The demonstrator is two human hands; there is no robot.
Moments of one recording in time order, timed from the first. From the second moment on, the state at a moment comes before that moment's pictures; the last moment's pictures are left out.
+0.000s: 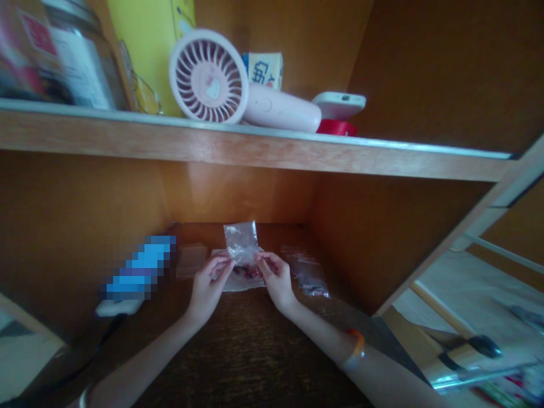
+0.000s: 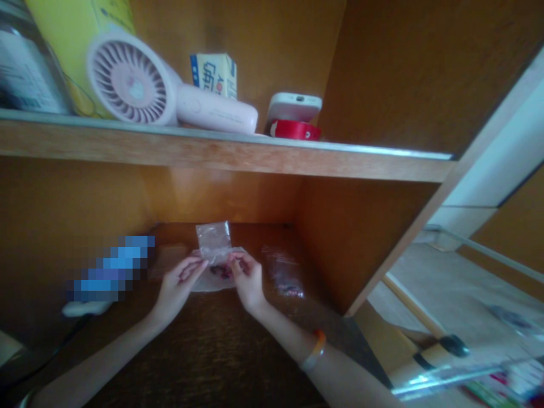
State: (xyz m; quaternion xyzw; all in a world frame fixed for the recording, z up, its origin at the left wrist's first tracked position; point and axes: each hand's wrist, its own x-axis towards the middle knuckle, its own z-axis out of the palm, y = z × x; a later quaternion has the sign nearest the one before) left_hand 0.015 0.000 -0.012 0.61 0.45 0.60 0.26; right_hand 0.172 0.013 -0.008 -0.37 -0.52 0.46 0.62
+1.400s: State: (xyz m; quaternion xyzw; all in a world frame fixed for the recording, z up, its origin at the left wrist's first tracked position) left_hand 0.015 -0.007 -0.003 0.66 0.46 0.58 0.14; right_hand 0.173 0.013 -0.012 -0.35 -0.58 0.45 0.59
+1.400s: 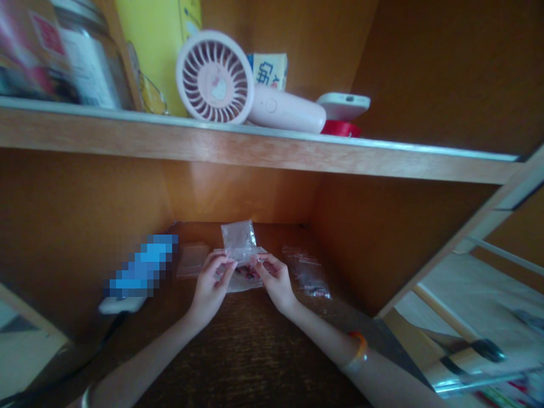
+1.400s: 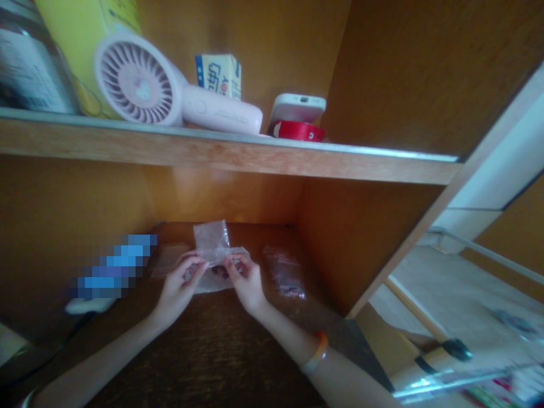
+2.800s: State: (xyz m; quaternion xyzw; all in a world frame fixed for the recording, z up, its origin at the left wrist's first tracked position) left_hand 0.018 -0.011 0.001 0.71 0.44 0.54 0.13; right_hand 0.172 0.006 -0.006 -0.37 -0.63 0.39 0.55
